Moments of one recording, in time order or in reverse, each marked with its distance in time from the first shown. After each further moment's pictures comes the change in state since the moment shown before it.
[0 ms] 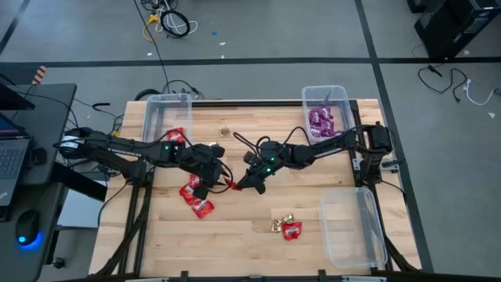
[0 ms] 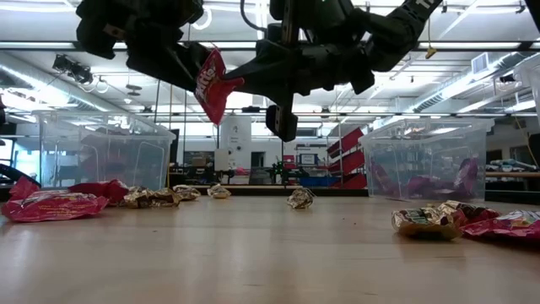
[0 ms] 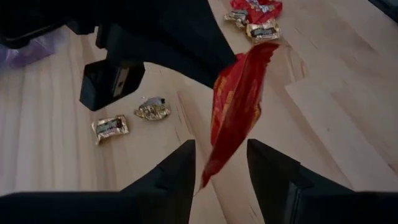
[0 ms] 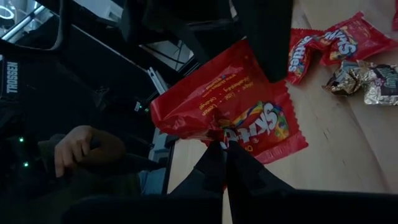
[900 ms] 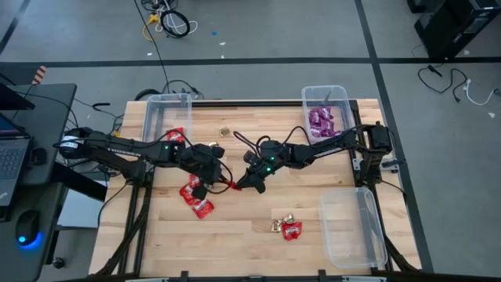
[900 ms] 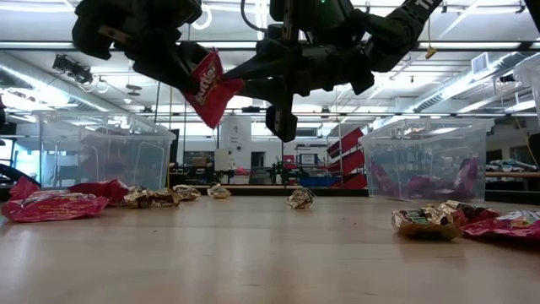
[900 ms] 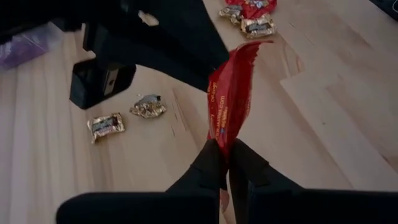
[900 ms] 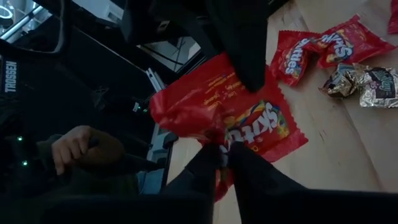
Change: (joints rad) left arm 0.001 -0.002 0.000 -0.025 0.014 0.014; right arm -0.004 0.000 0.000 -0.001 0.000 -0.008
